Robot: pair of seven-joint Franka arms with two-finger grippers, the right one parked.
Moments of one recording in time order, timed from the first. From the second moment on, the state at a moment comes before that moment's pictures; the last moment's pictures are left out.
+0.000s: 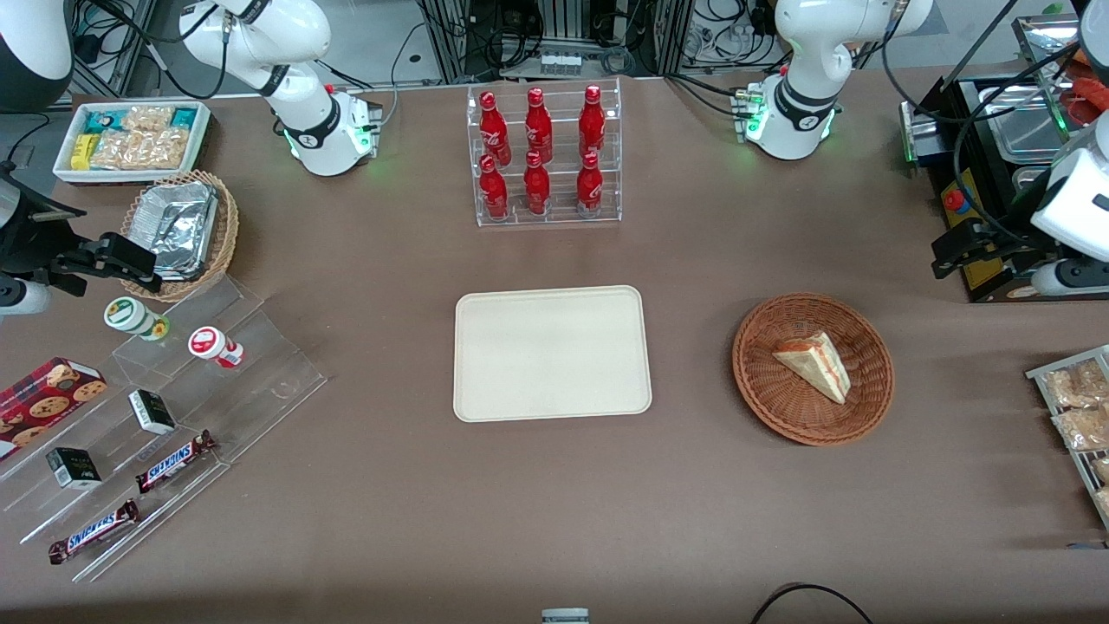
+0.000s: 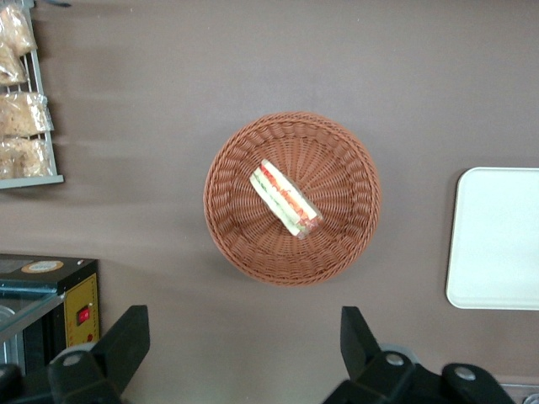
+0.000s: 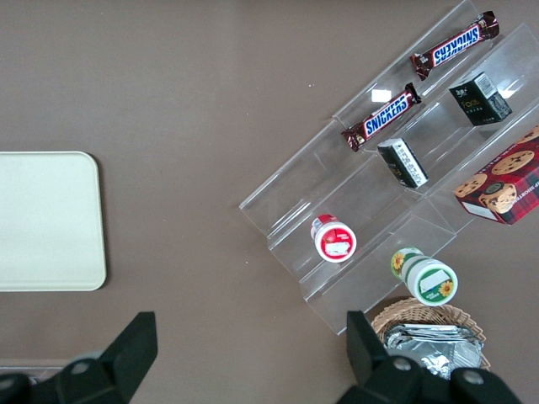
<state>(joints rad) 0.02 0.02 -0.07 -1.56 0.03 1.57 -0.11</state>
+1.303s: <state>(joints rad) 0.01 0.06 -0.17 -2.04 0.03 2.12 -0.65</state>
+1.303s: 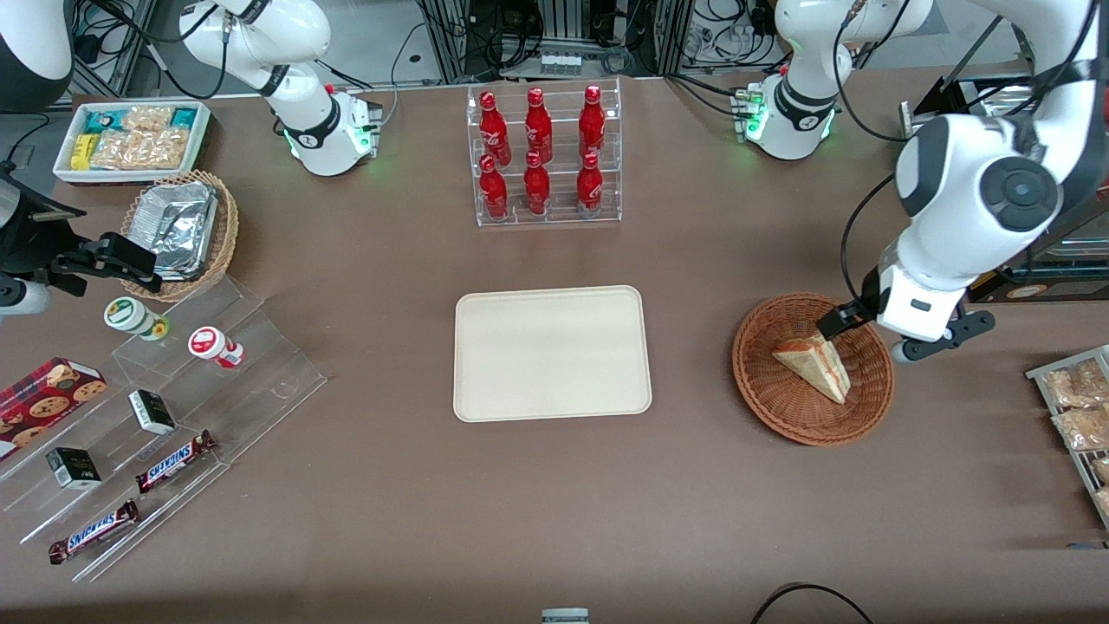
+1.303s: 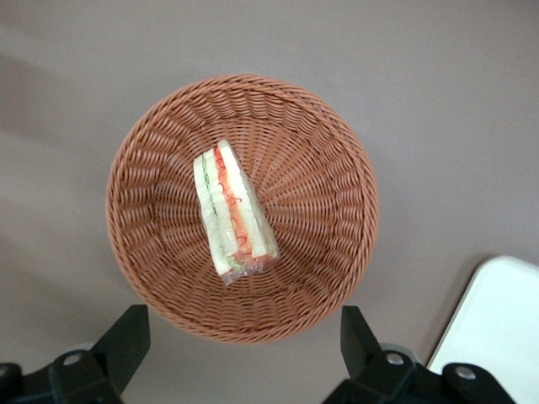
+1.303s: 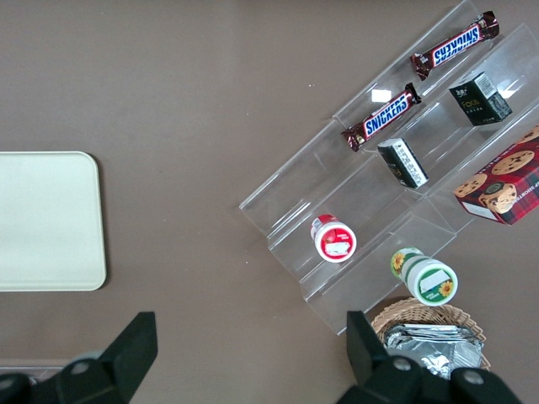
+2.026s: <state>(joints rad) 0.02 0.14 -0.16 -2.20 0.03 2.39 -0.90</state>
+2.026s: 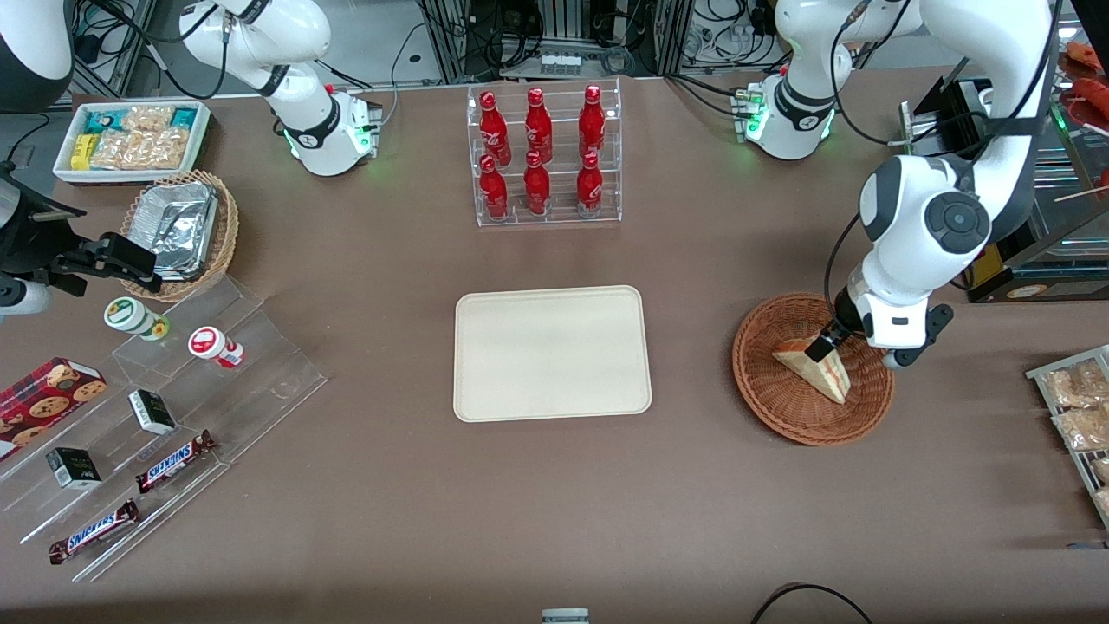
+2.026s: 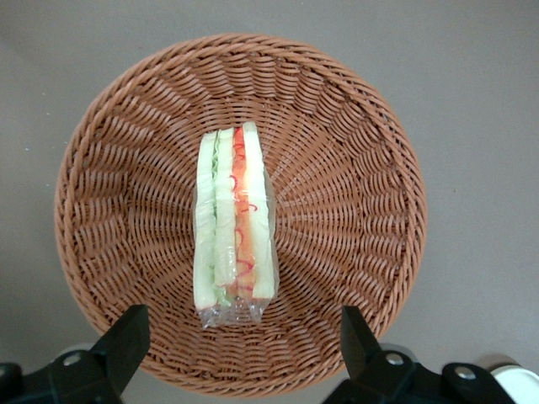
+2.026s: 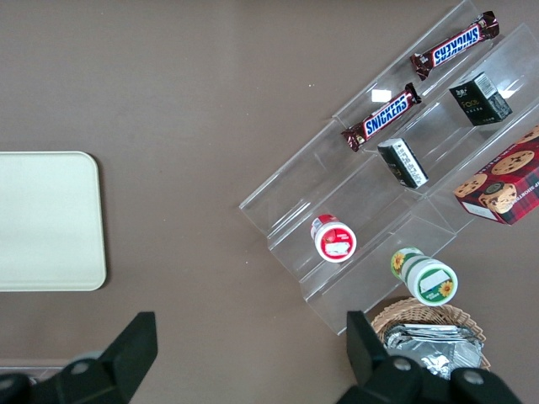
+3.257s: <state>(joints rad) 0.02 0.28 -0.13 -2.22 0.05 2.52 -0.93</state>
